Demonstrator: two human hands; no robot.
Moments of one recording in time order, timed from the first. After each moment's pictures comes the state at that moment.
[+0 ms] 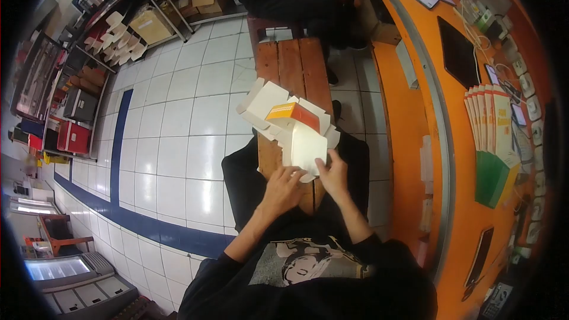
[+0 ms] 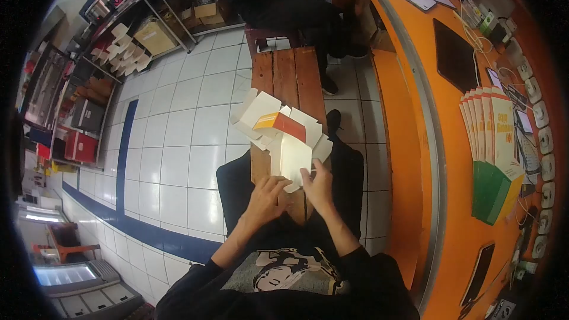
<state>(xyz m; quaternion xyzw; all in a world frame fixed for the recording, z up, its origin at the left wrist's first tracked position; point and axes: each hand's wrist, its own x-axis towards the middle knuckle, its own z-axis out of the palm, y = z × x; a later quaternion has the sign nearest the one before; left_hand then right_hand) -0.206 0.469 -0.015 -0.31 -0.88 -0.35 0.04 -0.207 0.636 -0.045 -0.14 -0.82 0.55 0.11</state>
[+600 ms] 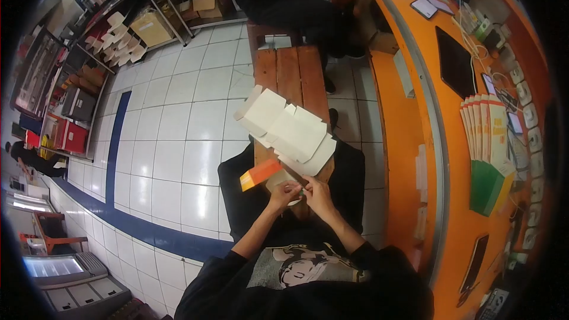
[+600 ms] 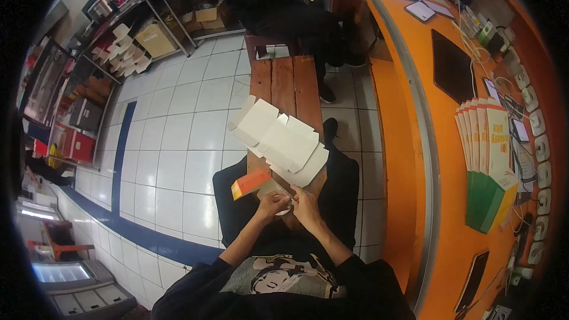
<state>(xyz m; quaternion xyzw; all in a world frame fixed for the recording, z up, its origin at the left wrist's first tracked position) -0.201 0.473 -0.145 0.11 -0.54 -0.76 -0.34 -0.176 0.626 -0.107 -0.01 -0.87 0.49 0.03</state>
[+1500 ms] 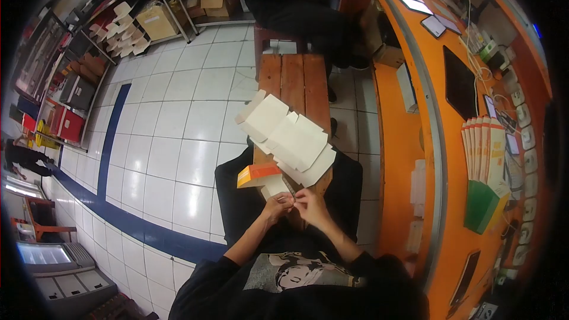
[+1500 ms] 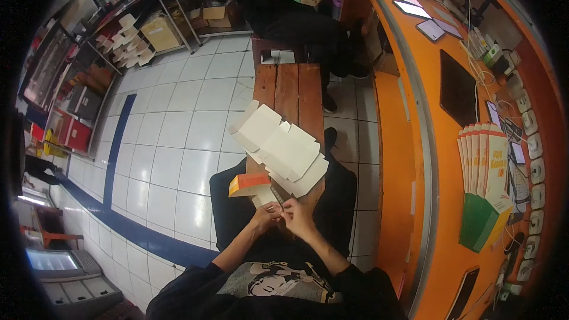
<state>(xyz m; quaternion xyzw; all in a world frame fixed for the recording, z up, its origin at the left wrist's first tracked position) -0.193 0.457 -0.163 0.18 -0.47 -0.77 -0.38 -0.177 0.618 -0.075 0.02 -0.84 0.53 -0.06</state>
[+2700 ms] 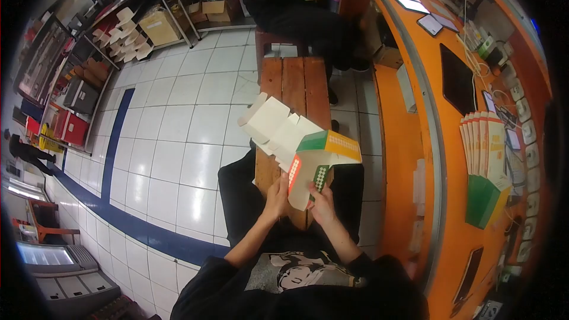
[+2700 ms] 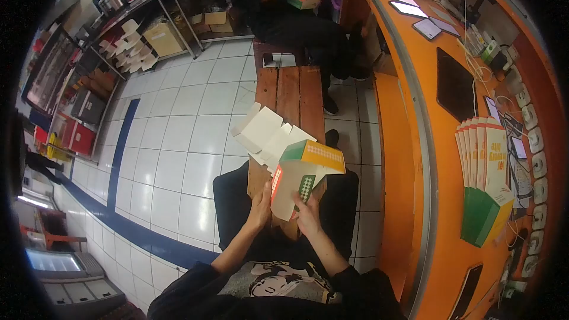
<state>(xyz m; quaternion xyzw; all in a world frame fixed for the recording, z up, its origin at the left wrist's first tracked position) -0.220 0.479 -0.056 0.03 -0.67 -0.73 -0.10 -0.183 0.615 -0.078 -0.18 -0.43 0.88 -0.03</state>
